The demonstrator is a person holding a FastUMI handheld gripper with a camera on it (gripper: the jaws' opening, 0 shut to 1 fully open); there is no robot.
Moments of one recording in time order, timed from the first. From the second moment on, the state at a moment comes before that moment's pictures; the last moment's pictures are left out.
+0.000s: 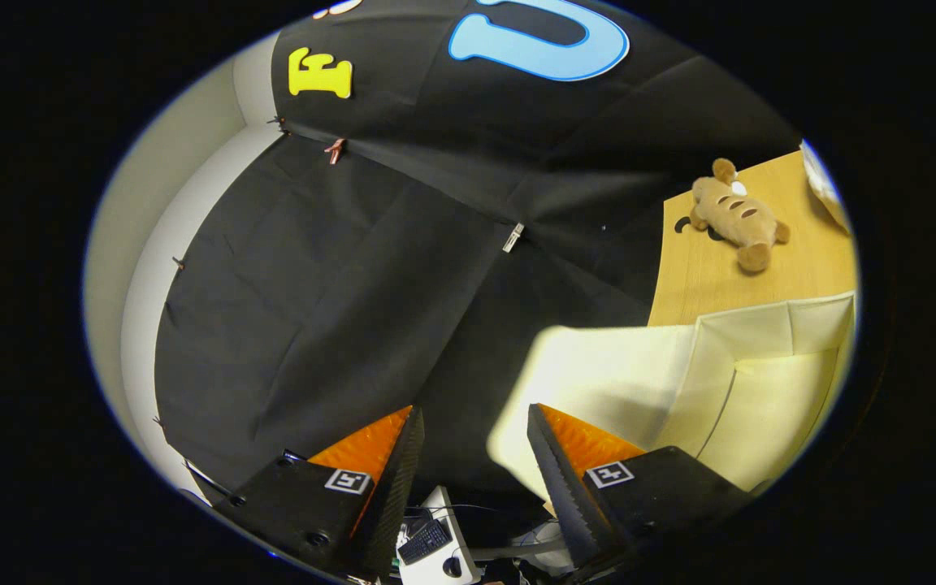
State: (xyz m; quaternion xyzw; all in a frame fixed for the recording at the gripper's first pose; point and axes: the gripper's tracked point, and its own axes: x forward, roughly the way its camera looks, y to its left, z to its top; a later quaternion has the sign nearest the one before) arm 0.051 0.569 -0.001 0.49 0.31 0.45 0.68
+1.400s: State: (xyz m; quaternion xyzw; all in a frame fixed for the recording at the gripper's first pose) arm -0.061 0.190 -0.236 0.11 0.34 0.14 0.92
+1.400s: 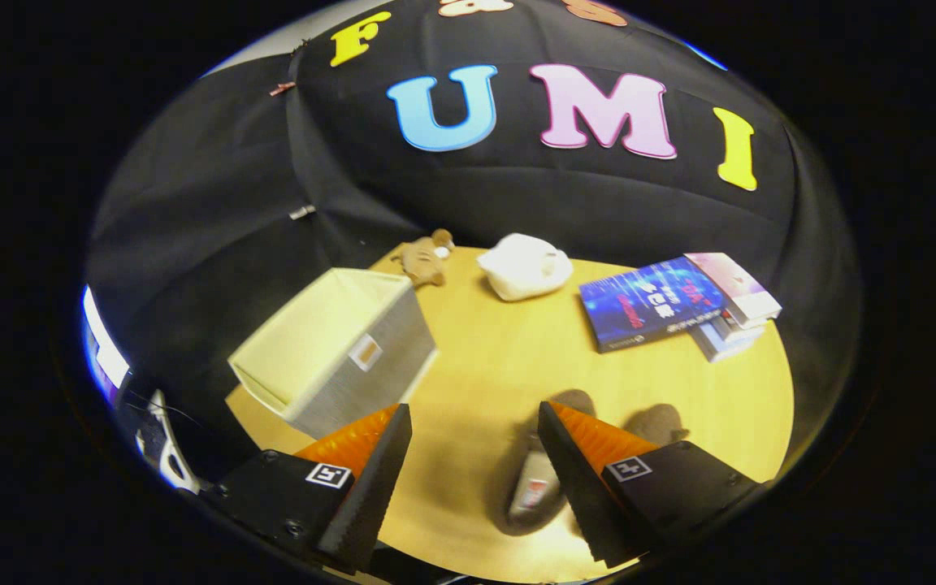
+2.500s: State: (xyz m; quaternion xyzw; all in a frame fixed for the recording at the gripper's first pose) arm -0.038 0.135 -0.410 0.06 0.47 0.02 0.88
